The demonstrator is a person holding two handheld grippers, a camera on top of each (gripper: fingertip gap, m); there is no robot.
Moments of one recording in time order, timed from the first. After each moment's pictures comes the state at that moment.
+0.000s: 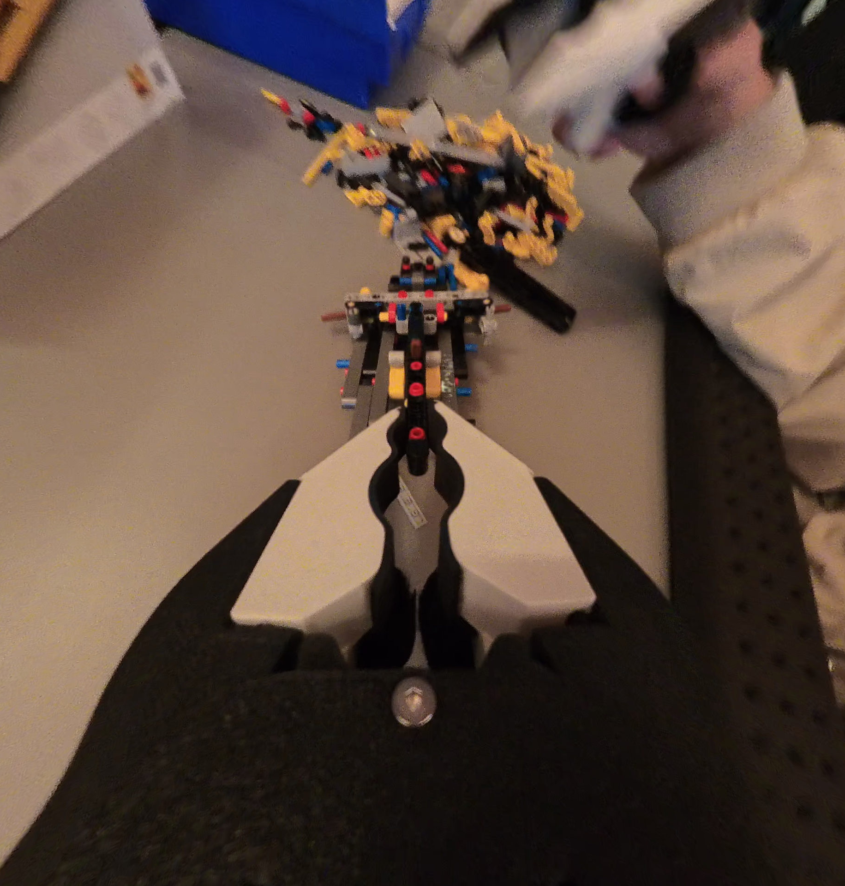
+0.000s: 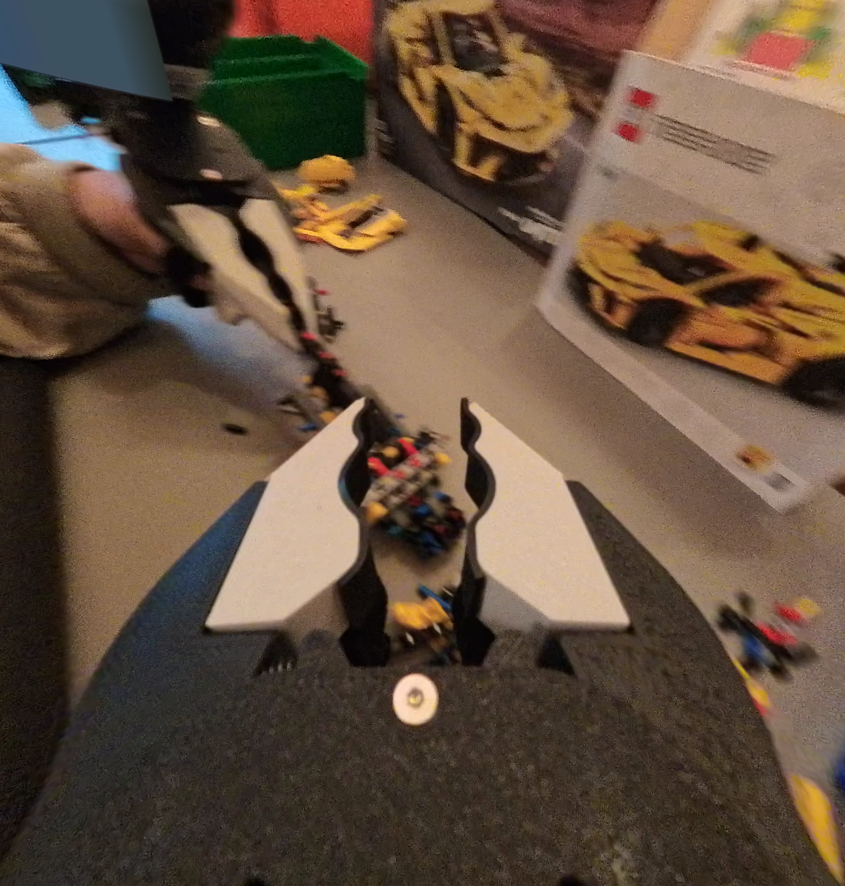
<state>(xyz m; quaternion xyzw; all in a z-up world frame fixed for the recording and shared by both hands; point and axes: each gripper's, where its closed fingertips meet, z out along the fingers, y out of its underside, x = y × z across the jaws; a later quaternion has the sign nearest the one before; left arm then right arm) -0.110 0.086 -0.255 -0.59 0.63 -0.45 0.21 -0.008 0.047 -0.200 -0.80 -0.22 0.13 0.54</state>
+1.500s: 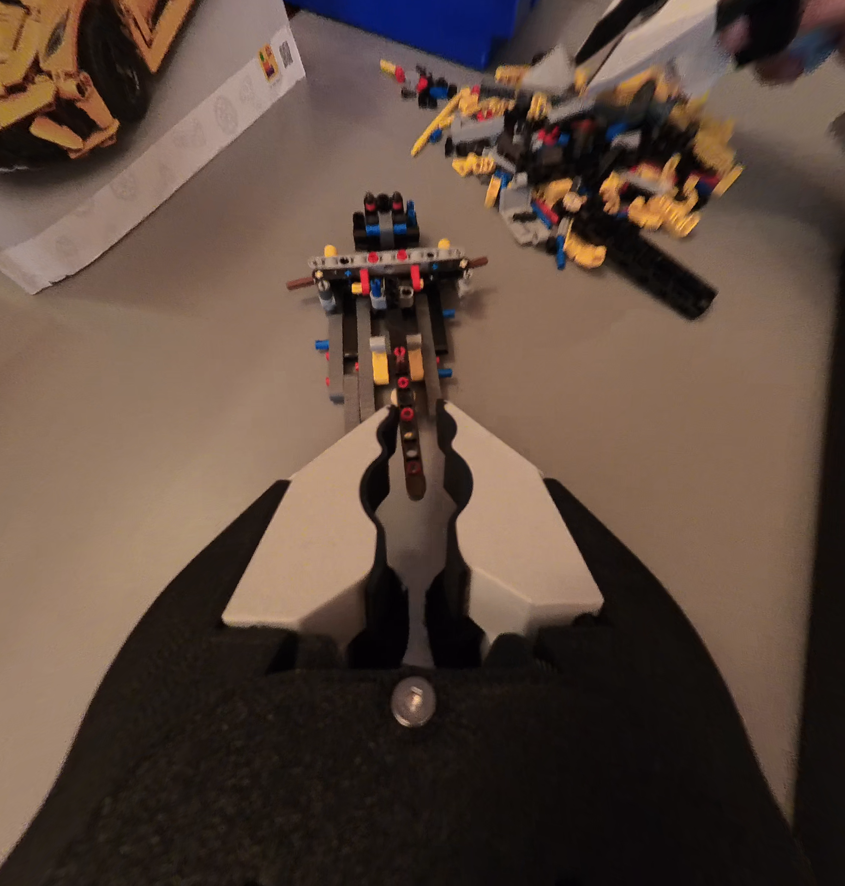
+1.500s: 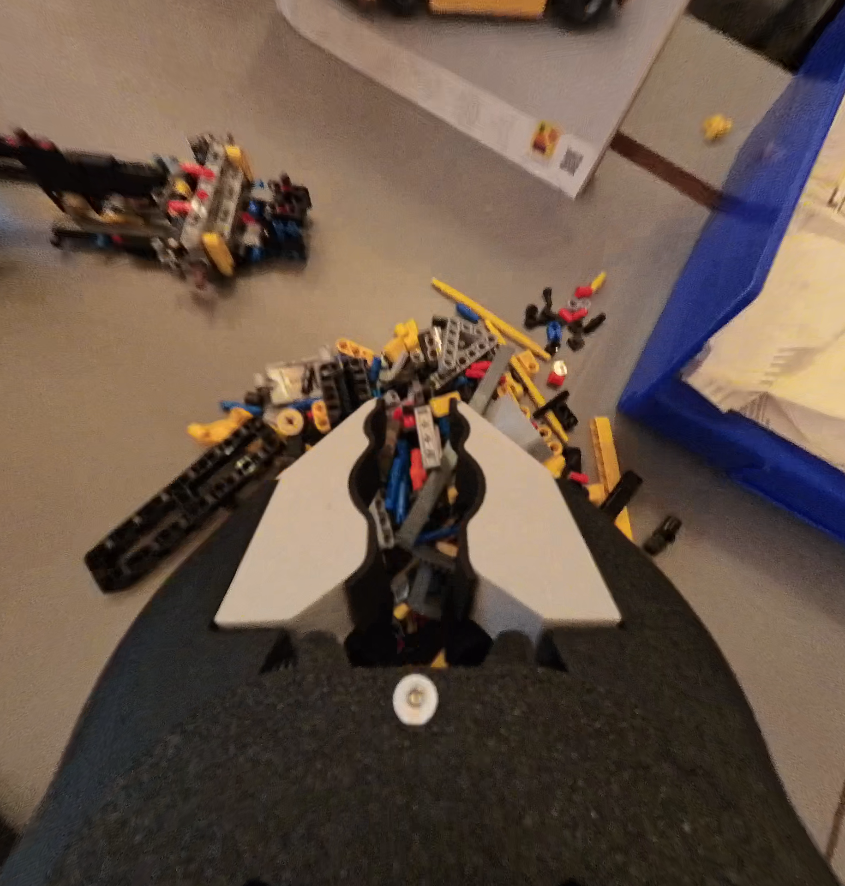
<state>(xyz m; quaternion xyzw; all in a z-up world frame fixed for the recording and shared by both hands) -0.105 0.112 -0.276 -0.63 0.62 -0.37 0.29 0.121 0.004 -0.268 -0.91 -0.07 -0.01 0.40</state>
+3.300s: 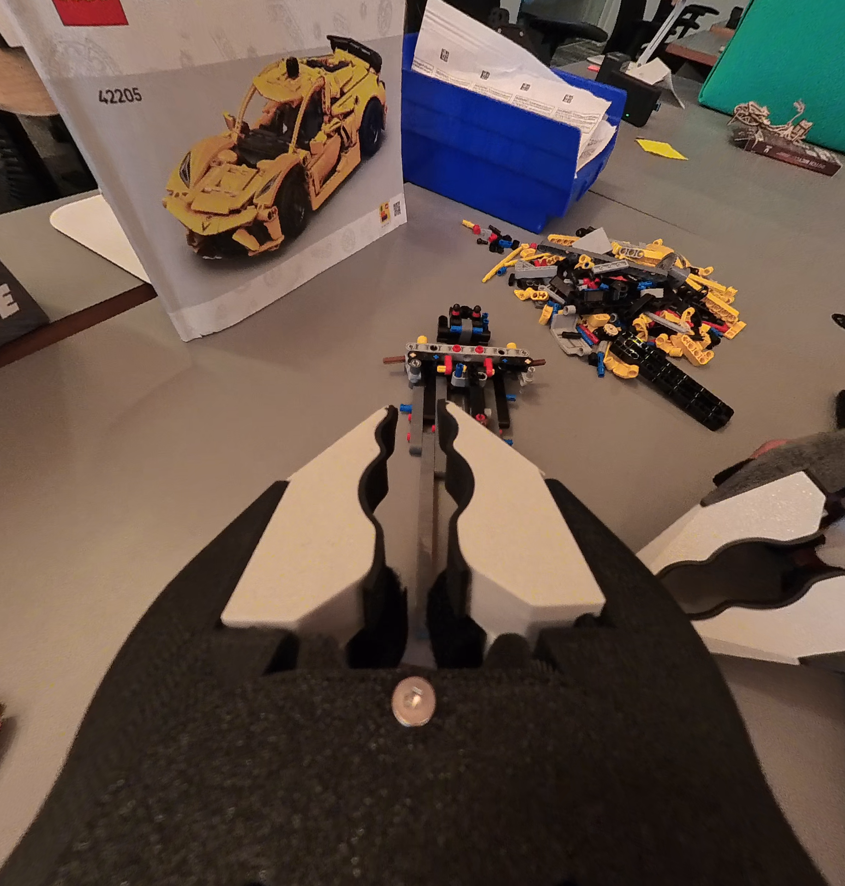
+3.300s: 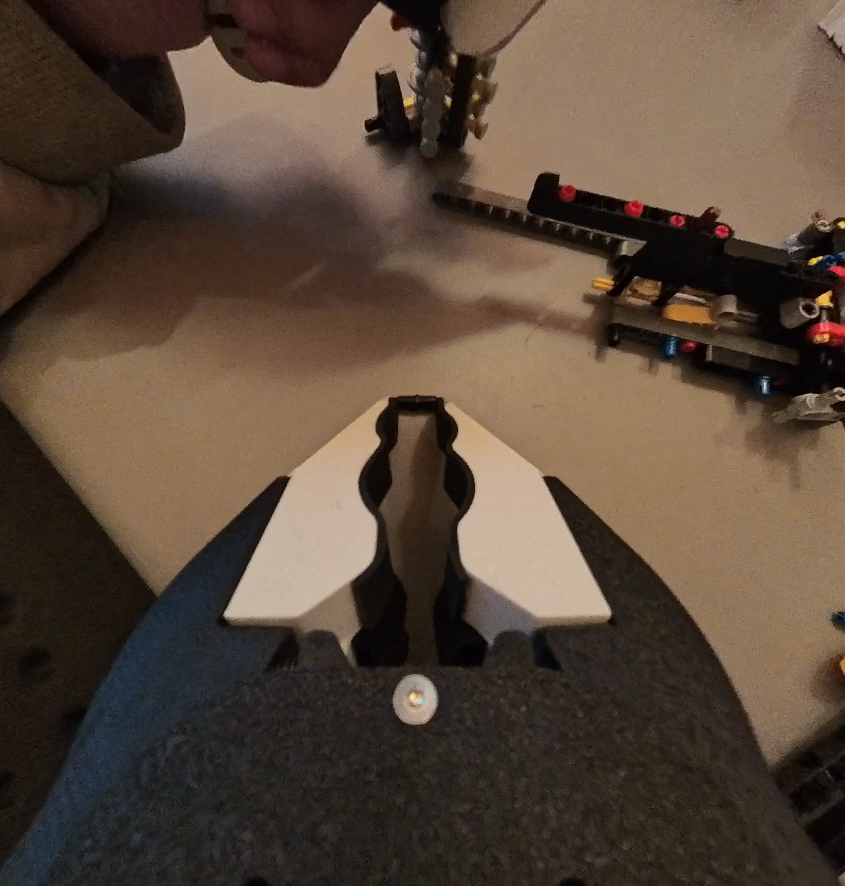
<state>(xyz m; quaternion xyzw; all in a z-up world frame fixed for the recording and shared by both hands) -0.108 0.156 -0.243 -0.63 0.53 -0.42 0.37 -0.162 0.042 -0.326 -0.91 -0.15 0.03 0.38</state>
